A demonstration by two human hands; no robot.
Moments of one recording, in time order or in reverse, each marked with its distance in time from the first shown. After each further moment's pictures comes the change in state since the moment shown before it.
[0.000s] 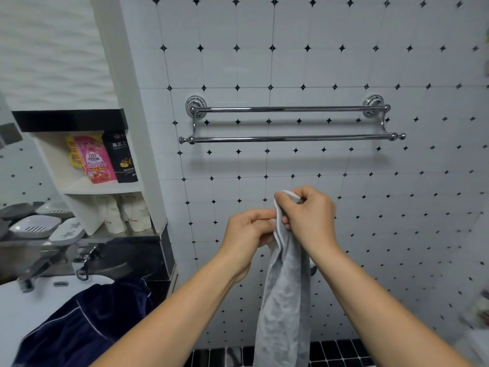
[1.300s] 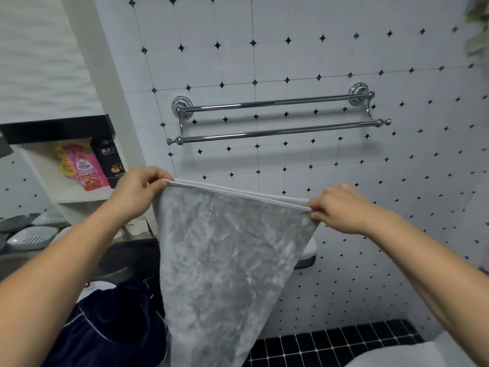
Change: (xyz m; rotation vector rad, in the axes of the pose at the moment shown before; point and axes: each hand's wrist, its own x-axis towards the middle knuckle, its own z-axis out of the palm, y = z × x) left_hand 0.038 0.102 -0.157 1.212 0.242 0.325; right_hand 0.052 0.044 -0.089 -1.142 -0.695 -0.426
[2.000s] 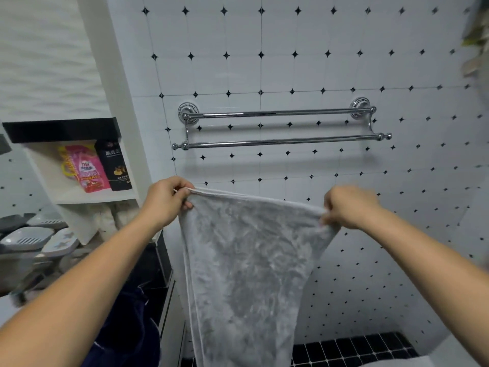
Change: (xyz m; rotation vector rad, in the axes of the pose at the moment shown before) left_hand 0.004 0.005 0.044 -0.310 0.031 -0.144; right_hand 0.007 -0.005 -0.038 0.145 -0.096 0.382
